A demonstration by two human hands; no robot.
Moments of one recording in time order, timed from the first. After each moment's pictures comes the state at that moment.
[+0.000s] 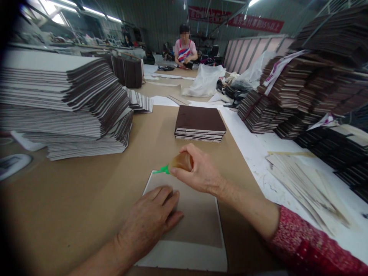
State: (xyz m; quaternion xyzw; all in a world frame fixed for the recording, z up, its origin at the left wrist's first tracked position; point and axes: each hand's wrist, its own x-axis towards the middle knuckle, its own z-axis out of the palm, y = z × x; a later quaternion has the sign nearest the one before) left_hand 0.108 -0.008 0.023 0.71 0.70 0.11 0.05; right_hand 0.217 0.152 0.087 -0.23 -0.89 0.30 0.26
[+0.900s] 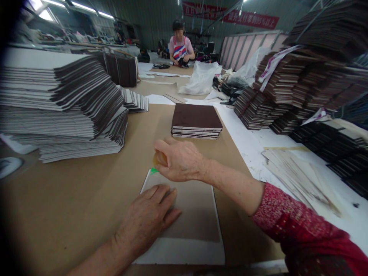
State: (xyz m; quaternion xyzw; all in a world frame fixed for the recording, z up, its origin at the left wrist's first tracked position) left_hand 0.107 -0.009 0.019 0.71 0.70 0.11 0.03; right_hand 0.182 0.151 0.120 -0.10 -0.98 0.08 0.13
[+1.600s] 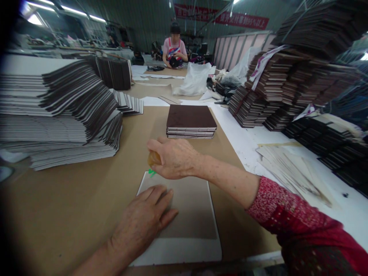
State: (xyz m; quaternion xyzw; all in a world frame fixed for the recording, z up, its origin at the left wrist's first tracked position) left_hand 0.109 -0.008 0.019 0.70 0.70 0.10 0.03; right_hand 0.184 0.152 0.132 -0.09 -0.99 0.06 0.11
